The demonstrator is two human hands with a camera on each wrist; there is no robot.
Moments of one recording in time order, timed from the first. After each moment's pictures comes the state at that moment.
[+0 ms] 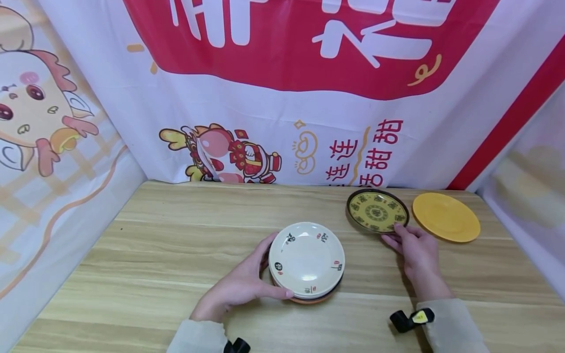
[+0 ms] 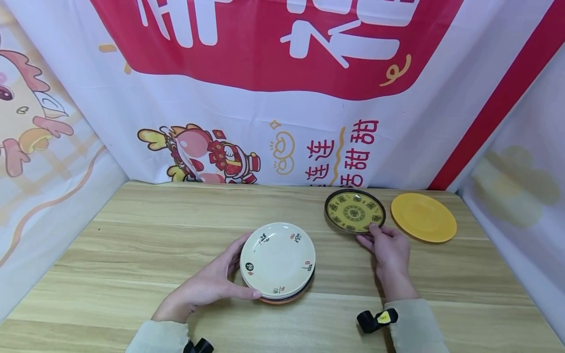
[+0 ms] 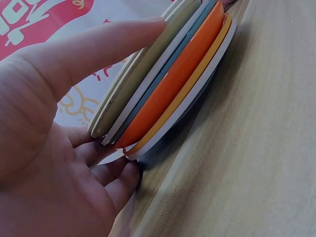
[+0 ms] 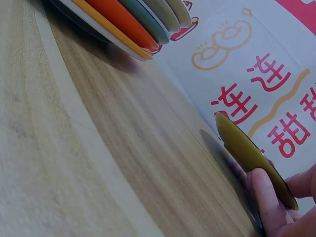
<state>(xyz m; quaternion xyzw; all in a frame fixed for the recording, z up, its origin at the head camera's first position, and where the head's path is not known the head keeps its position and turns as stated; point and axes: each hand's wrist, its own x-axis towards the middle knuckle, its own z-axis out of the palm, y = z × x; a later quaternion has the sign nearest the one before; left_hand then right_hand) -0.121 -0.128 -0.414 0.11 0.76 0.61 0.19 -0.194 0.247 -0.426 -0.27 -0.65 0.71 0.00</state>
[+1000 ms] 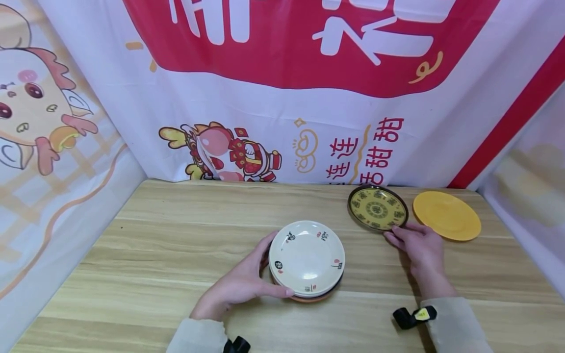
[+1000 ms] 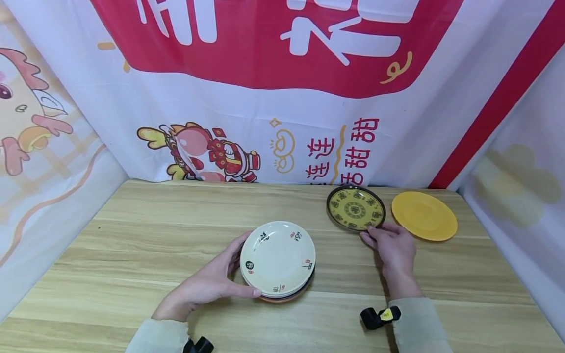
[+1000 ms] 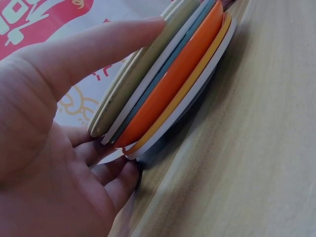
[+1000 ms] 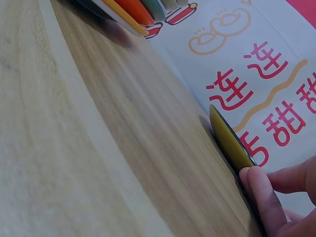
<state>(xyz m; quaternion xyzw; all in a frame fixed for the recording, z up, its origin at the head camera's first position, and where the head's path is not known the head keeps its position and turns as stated) -0.122 -0.128 -0.414 0.11 0.77 0.61 0.19 -0.196 0.254 -0.427 -0.28 -0.66 0.70 0.00</state>
